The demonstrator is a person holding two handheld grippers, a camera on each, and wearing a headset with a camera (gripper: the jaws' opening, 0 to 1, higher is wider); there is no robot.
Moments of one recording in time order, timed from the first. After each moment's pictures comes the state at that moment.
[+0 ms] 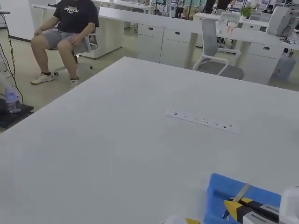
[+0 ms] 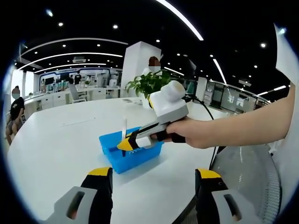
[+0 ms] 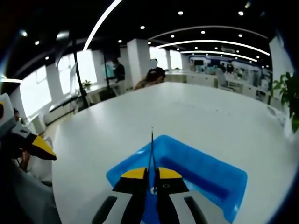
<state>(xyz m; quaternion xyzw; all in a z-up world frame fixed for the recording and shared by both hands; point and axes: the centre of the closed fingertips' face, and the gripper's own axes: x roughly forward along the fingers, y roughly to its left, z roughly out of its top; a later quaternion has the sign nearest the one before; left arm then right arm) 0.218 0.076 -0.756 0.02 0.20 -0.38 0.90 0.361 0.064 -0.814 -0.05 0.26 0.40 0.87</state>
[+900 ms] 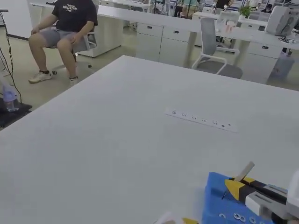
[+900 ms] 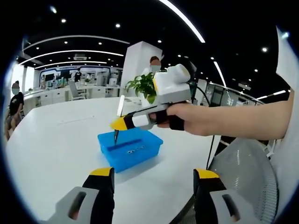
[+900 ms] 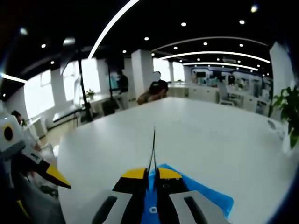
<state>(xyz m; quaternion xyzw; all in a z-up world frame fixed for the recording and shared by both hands) 0.216 0.075 -0.755 0.00 0.21 -0.39 0.90 0.370 0.075 -0.753 -0.05 0.20 0.42 0.88</state>
